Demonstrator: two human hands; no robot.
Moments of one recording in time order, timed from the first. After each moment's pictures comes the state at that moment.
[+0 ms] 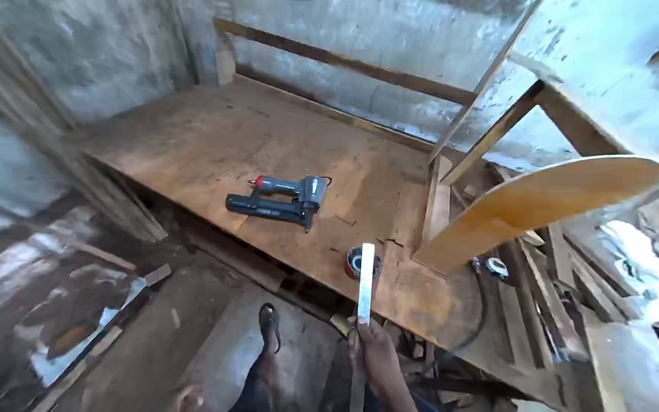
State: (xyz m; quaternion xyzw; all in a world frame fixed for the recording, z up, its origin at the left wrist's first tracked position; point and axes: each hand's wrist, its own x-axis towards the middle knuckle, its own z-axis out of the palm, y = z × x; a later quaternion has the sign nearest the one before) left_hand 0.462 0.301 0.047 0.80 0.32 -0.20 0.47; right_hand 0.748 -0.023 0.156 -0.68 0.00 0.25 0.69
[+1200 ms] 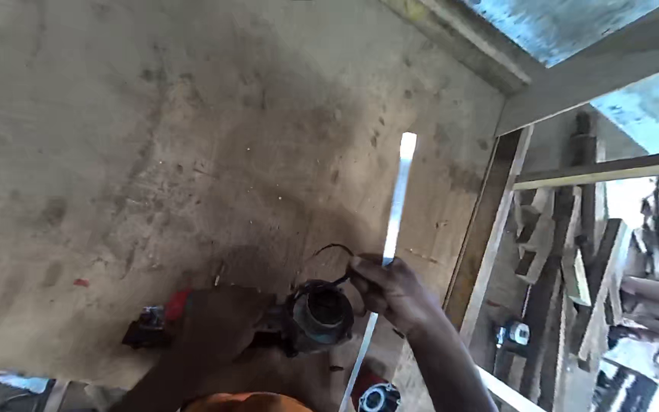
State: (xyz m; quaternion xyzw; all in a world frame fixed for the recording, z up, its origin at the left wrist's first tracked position) left_hand 1.129 0.498 0.159 0.97 -0.10 -0.06 0.21; right_hand 1.283 0.236 0.218 -0.65 0.17 0.45 0.59
